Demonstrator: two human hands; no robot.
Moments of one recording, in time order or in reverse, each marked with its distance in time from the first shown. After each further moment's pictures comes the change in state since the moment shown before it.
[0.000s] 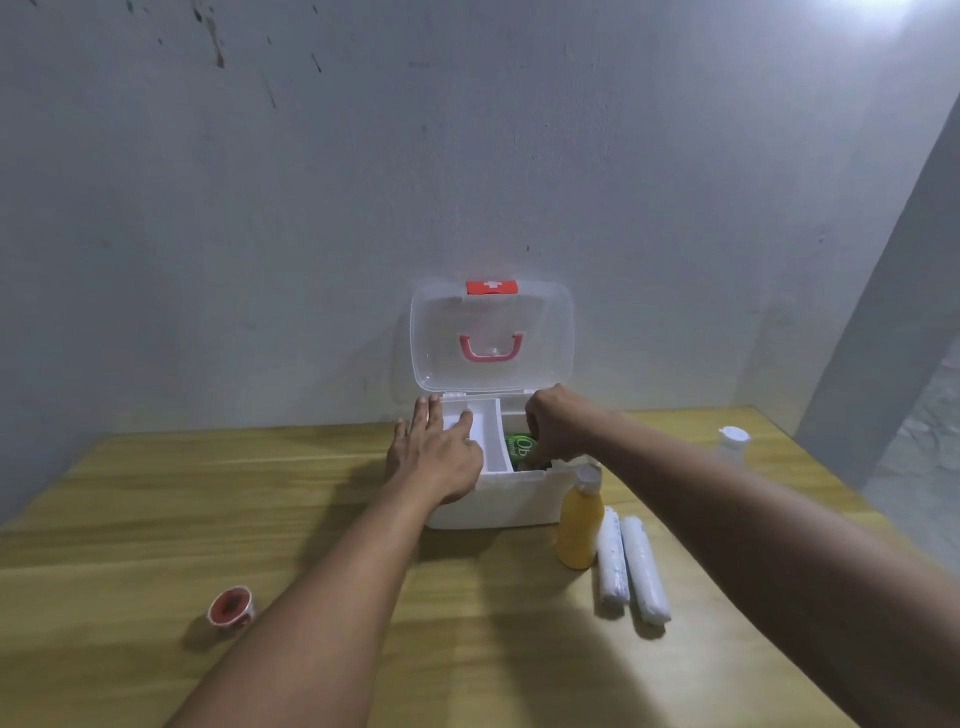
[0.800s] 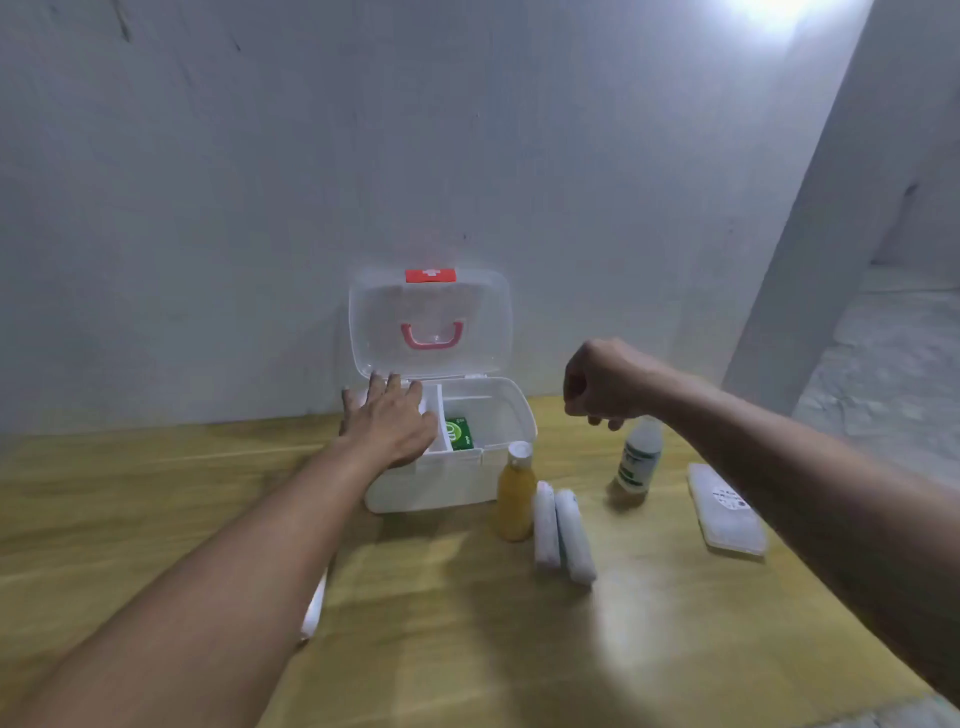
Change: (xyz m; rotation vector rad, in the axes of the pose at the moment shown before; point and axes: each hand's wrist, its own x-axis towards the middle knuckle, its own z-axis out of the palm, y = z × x) left_hand 0.012 0.015 -0.016 0.102 0.039 0.065; right_hand -0.094 0.052 -0.069 0.114 0.077 0.195
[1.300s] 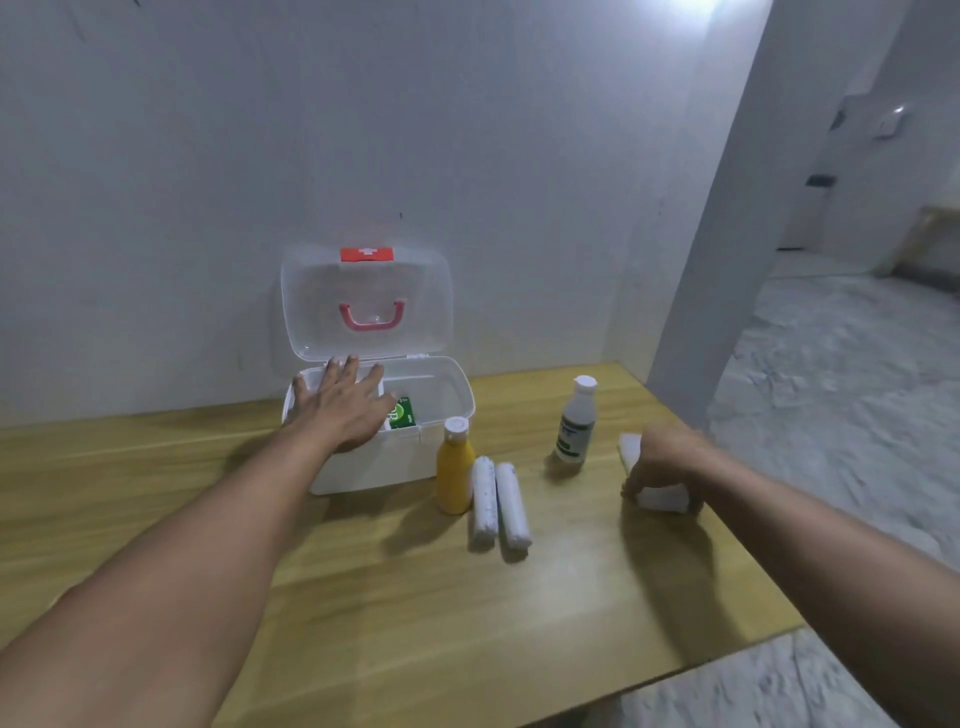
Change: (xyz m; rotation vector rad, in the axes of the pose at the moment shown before) left_hand 0.005 0.009 0.015 -0.066 -0.054 0.042; right_hand -0.071 0.110 0.043 -0.175 -0.178 0.573
